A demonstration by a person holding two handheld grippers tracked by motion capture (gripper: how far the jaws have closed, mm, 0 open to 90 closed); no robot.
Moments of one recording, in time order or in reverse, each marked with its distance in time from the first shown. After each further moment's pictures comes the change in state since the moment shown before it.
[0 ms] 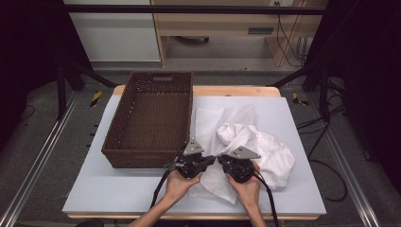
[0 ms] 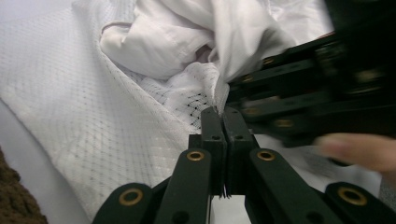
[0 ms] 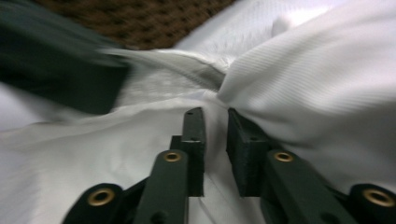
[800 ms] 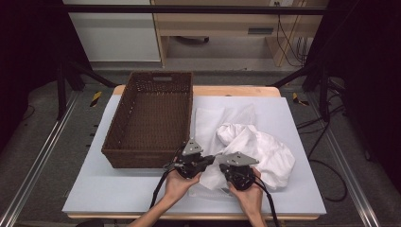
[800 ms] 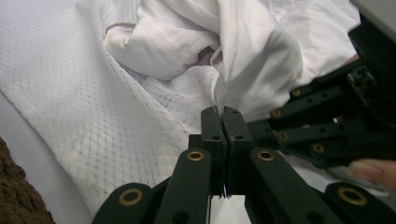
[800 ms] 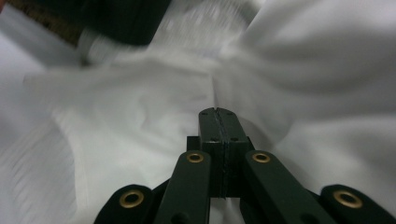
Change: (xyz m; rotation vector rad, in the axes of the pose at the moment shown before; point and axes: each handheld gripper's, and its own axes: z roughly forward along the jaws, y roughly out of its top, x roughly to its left) left arm -0.001 0.000 -0.003 -0.009 0.001 -0.002; right arm 0.011 -0.007 -0.004 0.107 -0.002 -0.021
